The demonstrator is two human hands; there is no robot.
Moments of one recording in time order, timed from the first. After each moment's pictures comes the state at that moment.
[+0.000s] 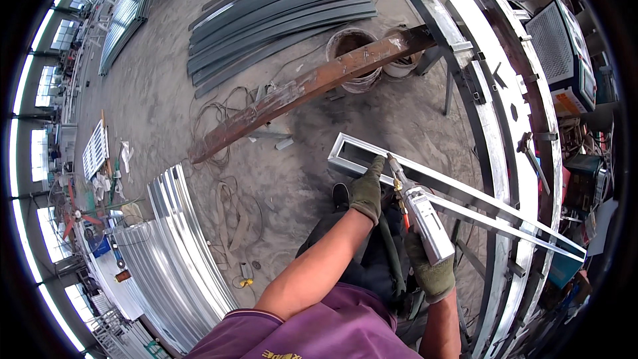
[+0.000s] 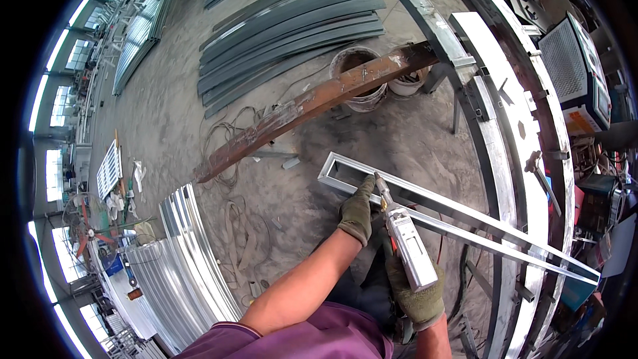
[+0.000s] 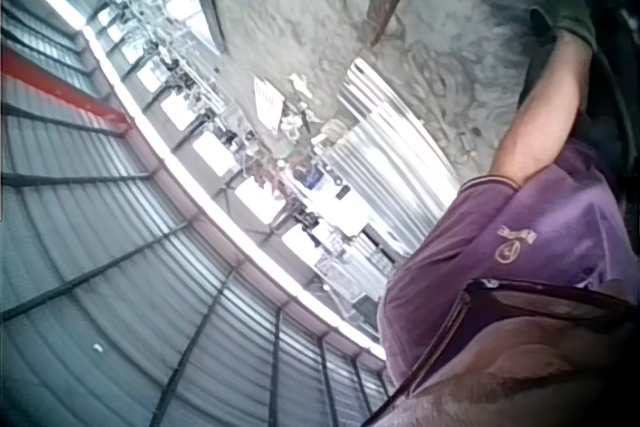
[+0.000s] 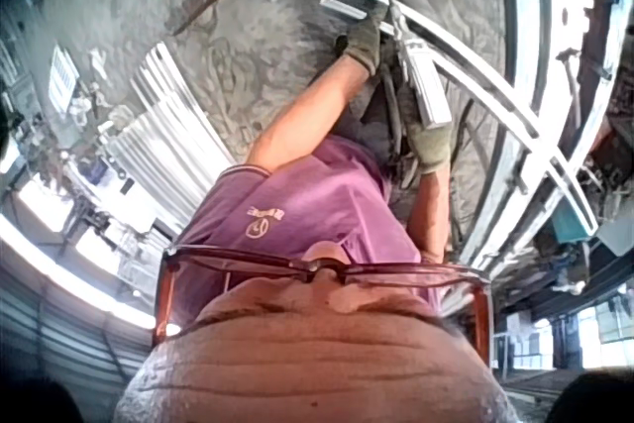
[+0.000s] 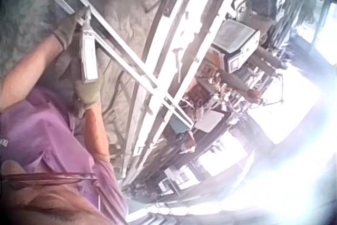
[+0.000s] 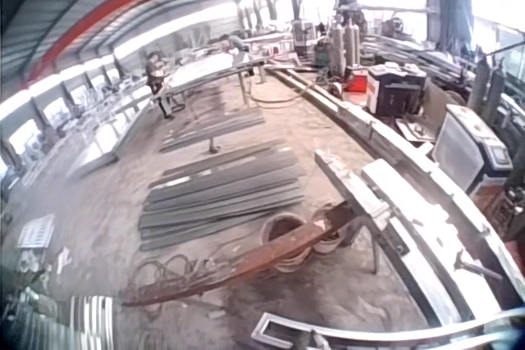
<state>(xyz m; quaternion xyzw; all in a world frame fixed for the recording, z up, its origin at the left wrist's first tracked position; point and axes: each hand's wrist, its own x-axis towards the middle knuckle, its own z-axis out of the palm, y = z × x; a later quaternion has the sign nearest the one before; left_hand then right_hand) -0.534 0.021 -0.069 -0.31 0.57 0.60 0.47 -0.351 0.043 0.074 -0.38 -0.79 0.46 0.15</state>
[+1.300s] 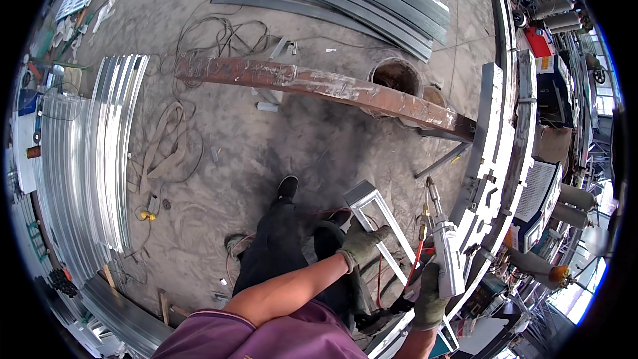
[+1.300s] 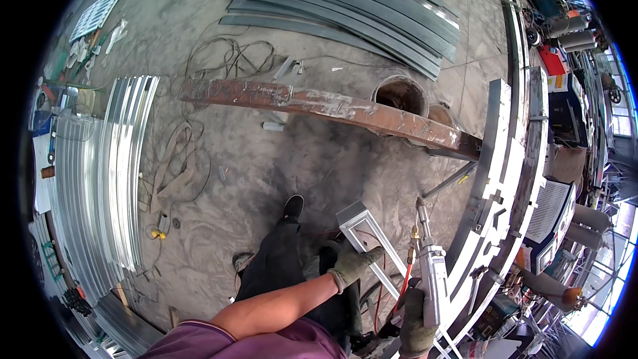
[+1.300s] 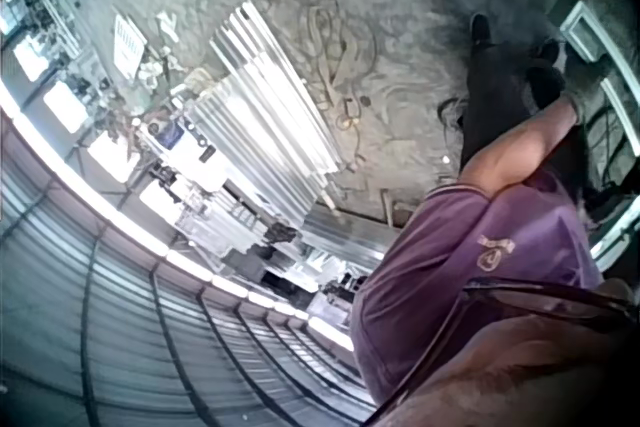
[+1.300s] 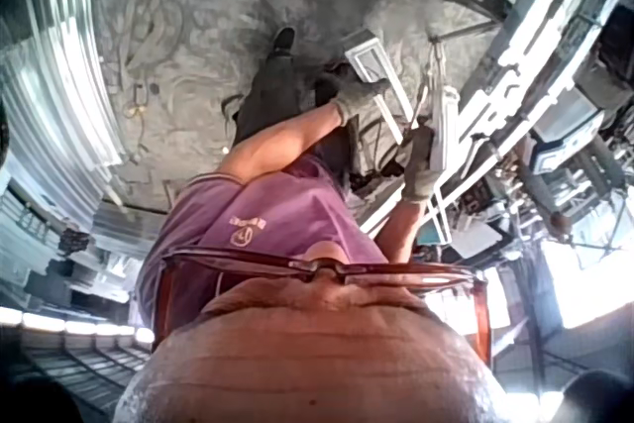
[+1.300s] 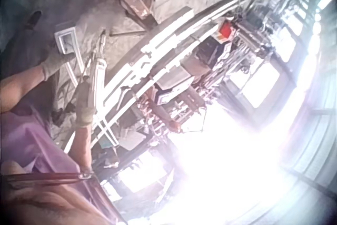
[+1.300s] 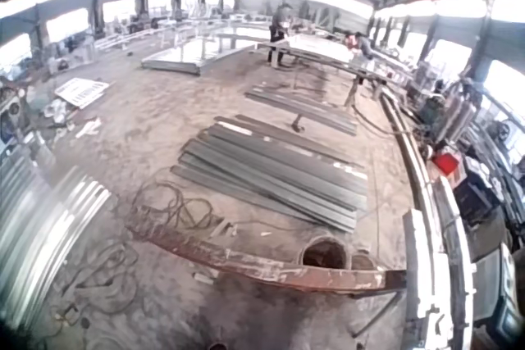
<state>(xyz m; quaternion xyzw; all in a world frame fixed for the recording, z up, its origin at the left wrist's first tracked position) -0.492 -0.016 -0.135 -0.14 0.58 0.70 0.38 -0.469 0.076 0.125 -0.45 -0.74 0.50 0.02</state>
